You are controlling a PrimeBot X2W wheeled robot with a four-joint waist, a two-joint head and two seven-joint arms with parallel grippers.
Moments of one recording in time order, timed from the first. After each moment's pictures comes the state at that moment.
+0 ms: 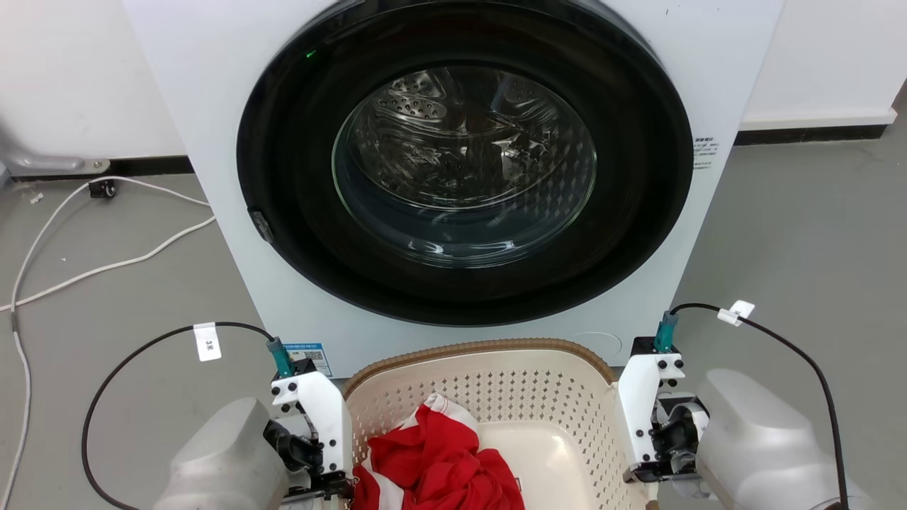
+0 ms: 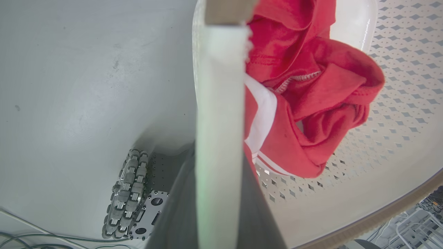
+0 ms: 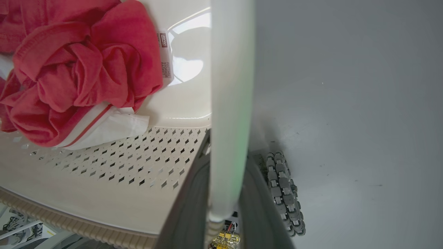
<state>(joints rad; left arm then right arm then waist) -0.73 0.14 -0.70 1.28 -1.06 -0.12 0.83 -0.77 -0.07 0.81 1.30 0.94 0.12 0.83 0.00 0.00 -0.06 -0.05</state>
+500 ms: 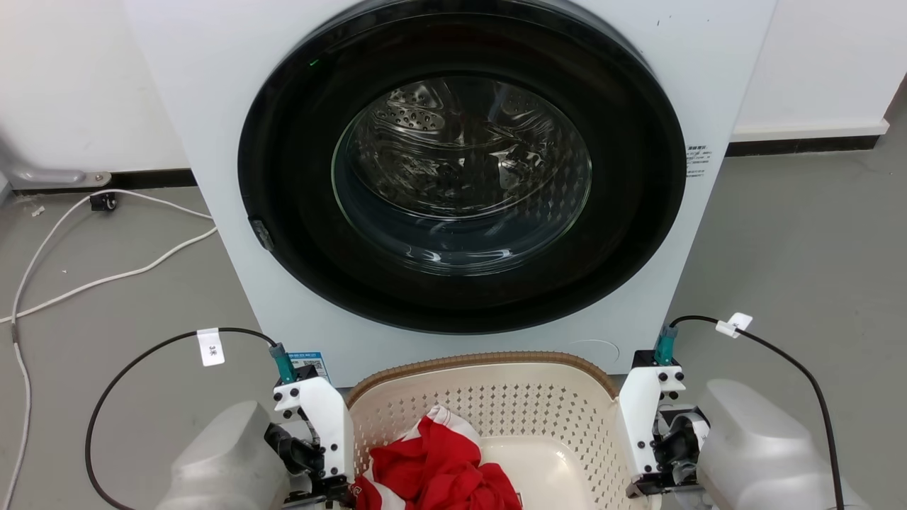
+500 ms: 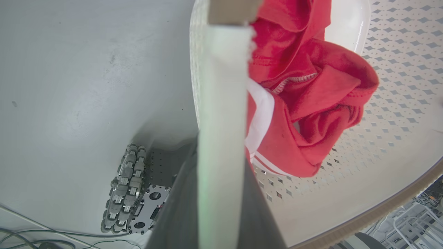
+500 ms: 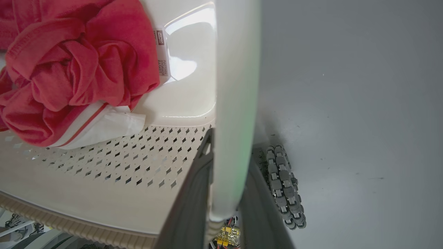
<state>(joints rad) -0.72 0.14 -0.70 1.29 -1.07 -0.12 0.86 -0.75 -0.07 0.79 1.30 0.92 0.12 0.85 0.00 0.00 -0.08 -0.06</state>
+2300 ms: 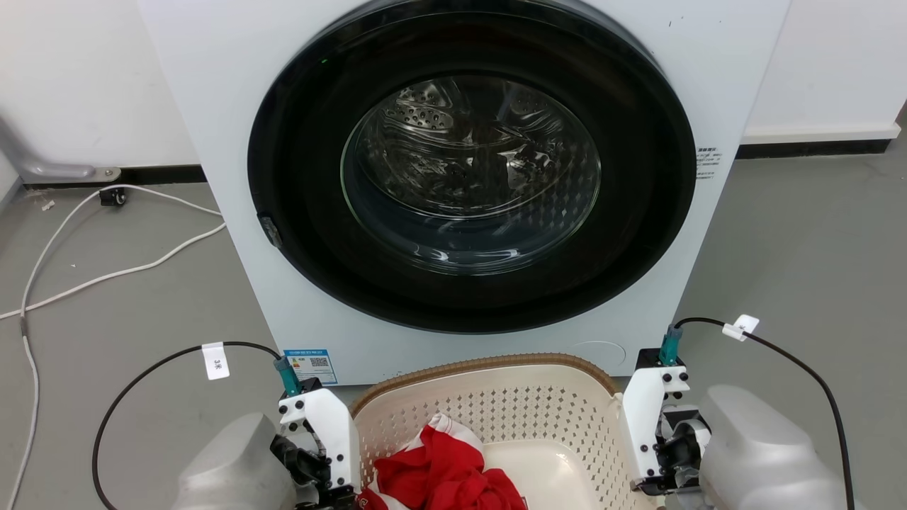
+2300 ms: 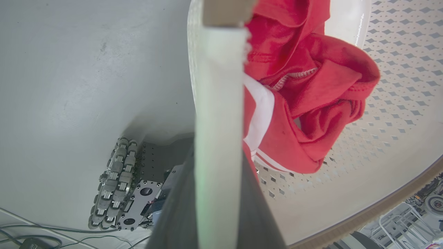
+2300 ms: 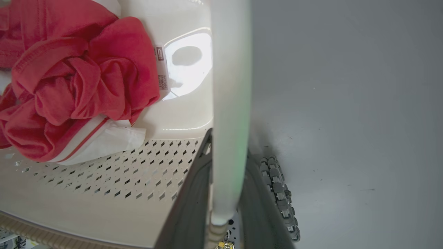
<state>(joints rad) -0.70 0.12 -0.70 1.30 -1.10 -0.11 0.86 -0.73 -0.07 0.75 1.30 0.85 0.12 0.78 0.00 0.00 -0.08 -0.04</state>
